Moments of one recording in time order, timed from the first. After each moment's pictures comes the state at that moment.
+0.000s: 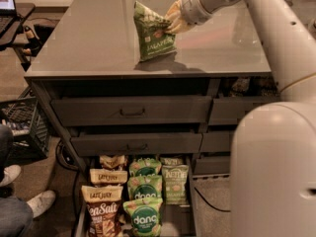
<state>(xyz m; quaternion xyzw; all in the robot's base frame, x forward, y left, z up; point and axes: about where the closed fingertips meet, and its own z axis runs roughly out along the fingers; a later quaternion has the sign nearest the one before) 0.776 -0.055 0.928 -0.76 0.49 -0.01 0.42</state>
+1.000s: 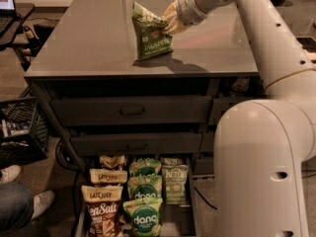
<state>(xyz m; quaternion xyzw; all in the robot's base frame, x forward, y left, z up) 0.793 -0.049 0.919 -0.77 0.50 0.00 0.41</state>
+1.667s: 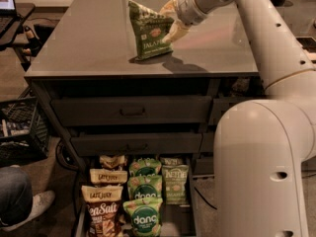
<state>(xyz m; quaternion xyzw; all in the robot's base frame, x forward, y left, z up) 0.793 -0.049 0.918 -0.77 0.50 0.00 0.41</state>
